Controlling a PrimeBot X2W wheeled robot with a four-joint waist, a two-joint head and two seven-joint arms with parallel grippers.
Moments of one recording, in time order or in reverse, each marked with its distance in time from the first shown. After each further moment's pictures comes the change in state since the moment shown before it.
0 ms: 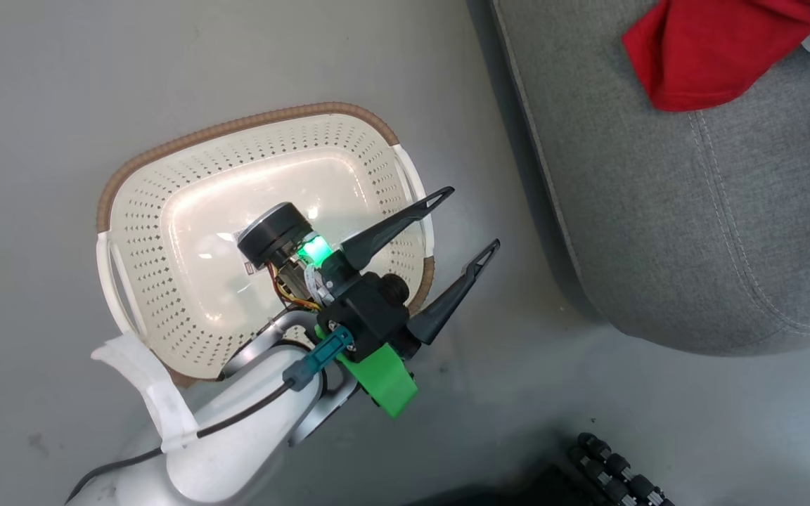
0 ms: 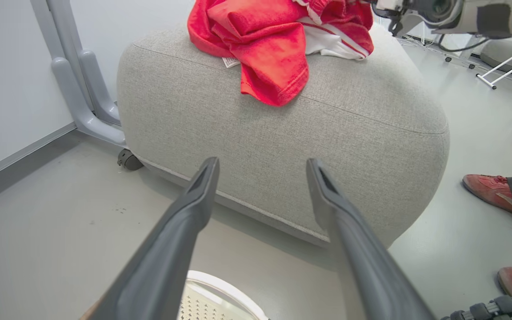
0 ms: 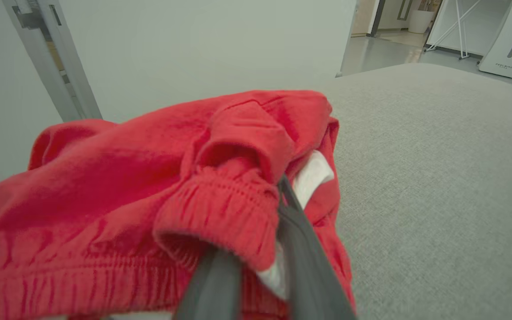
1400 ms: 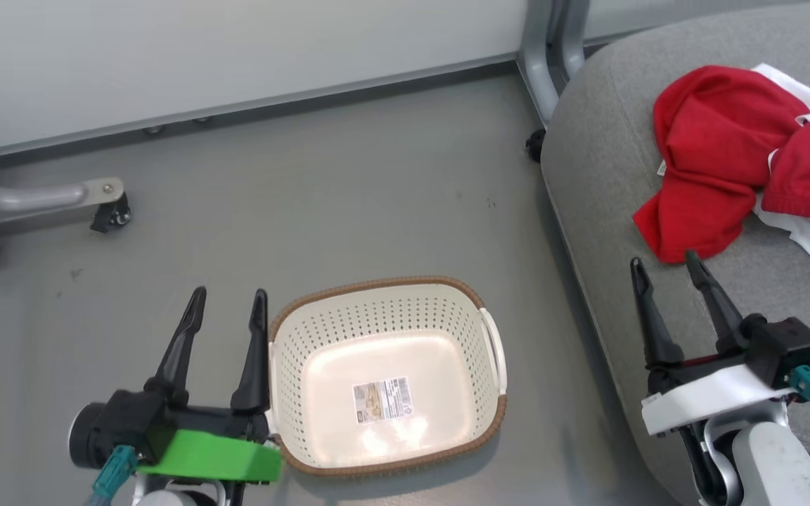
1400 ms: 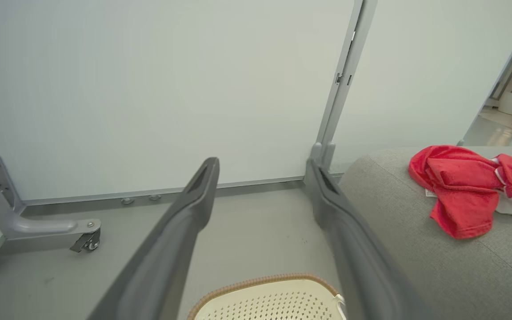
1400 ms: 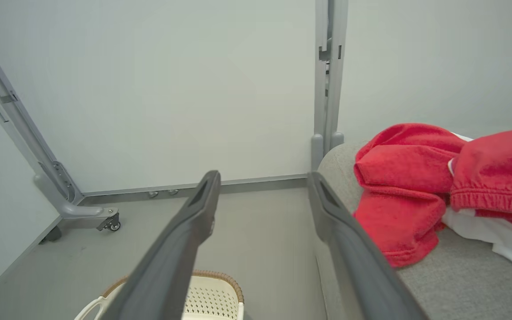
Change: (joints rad) left arm 0.632 -0.225 0.746 -0.091 0.028 -0.006 -0.070; right arm 0.611 0.179 0.453 -0.381 -0.108 0.000 0.000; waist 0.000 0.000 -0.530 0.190
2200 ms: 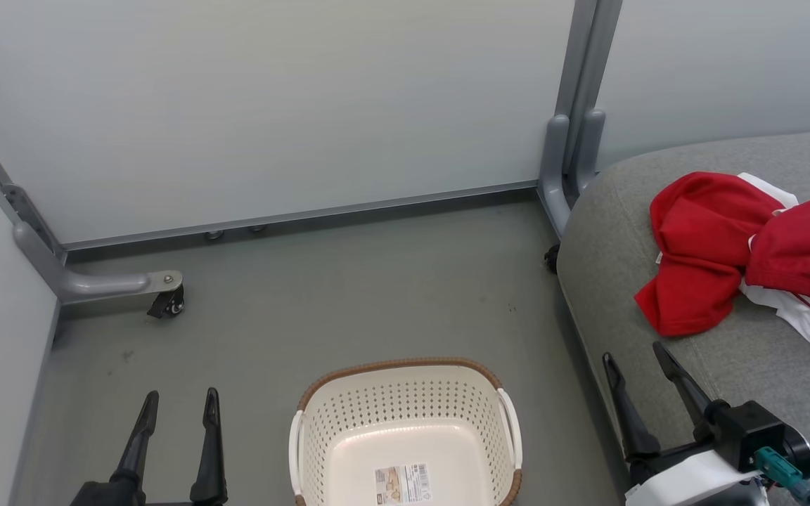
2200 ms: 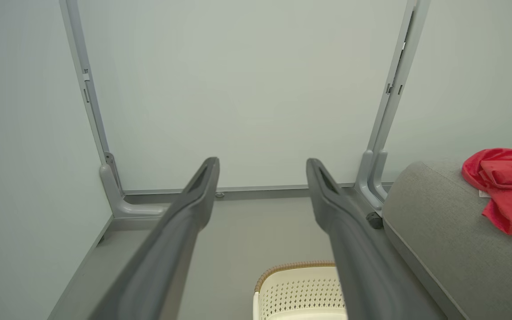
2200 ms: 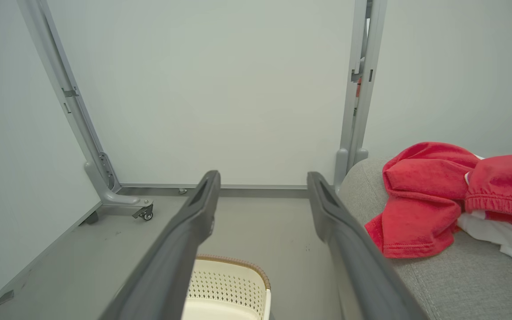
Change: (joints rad) left arm 0.223 -0.030 0.170 0.005 0.096 -0.036 0.000; right arm 0.196 0.021 0.055 -0.024 -0.059 0.000 0.000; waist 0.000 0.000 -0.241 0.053
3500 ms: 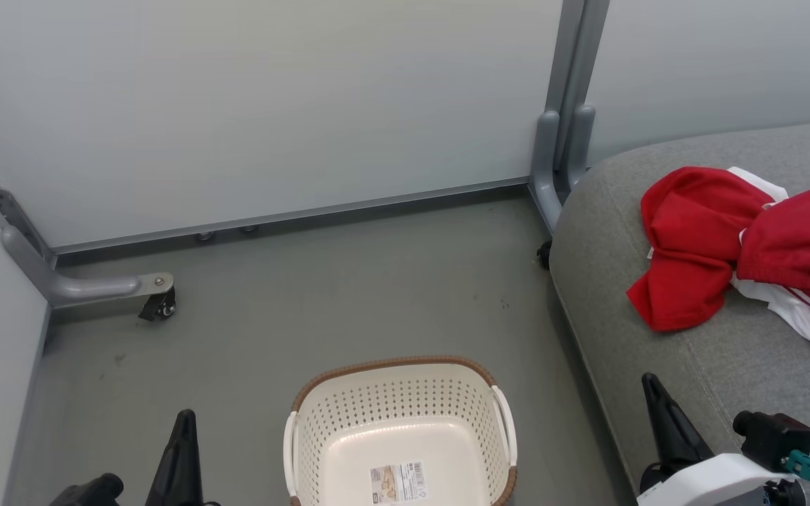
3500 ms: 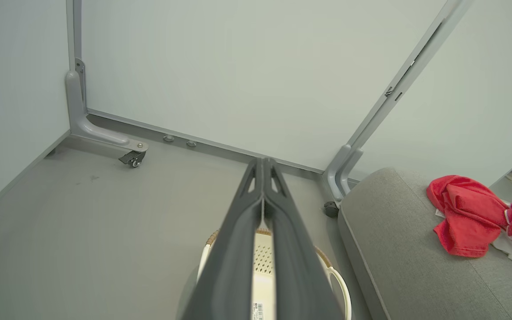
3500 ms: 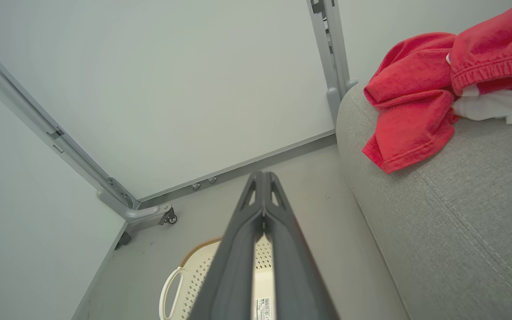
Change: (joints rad) left arm -0.025 0.004 -0.023 0.122 -0.324 -0.004 0.062; right arm 0.010 0.005 -0.015 0.086 0.320 0.000 0.071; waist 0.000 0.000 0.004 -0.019
